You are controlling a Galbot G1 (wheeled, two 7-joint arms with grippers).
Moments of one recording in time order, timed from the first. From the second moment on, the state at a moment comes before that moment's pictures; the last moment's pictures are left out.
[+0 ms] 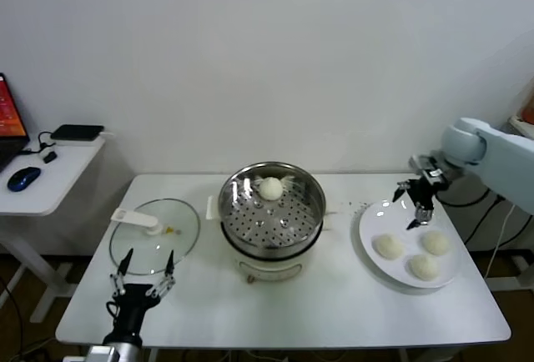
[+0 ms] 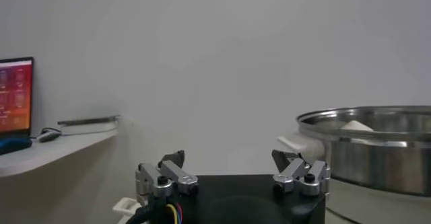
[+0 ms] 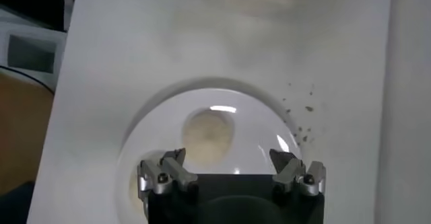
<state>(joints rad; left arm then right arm) 1.69 -1.48 -0.68 -2.04 -0.07 -0.17 0.07 0.38 0.66 -1.22 1.10 0.21 -0.05 -1.18</state>
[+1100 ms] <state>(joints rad) 1.71 -1.49 -0.67 -2.05 -0.09 -0.16 0.07 0.09 0.80 -1.00 0.88 0.08 0.01 -1.15</state>
